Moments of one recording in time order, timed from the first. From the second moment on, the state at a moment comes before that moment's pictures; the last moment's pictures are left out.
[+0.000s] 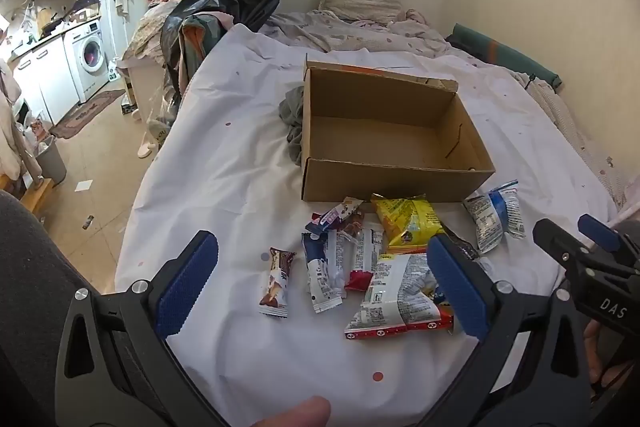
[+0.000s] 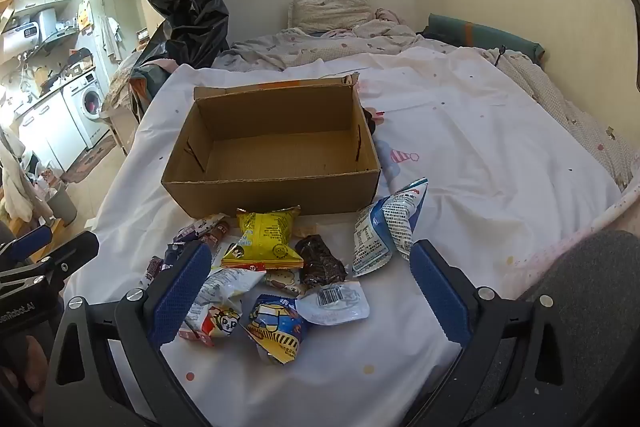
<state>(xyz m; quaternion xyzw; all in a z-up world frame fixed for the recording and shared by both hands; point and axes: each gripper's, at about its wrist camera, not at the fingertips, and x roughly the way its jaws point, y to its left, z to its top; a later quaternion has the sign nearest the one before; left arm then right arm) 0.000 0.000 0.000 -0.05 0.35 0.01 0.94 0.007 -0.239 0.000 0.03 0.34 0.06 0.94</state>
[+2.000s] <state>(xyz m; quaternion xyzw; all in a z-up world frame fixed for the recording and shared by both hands) -0.002 0.004 0.000 -0.05 0.34 0.01 0.94 0.008 -0.242 -0.001 0.03 0.34 0.06 0.94</state>
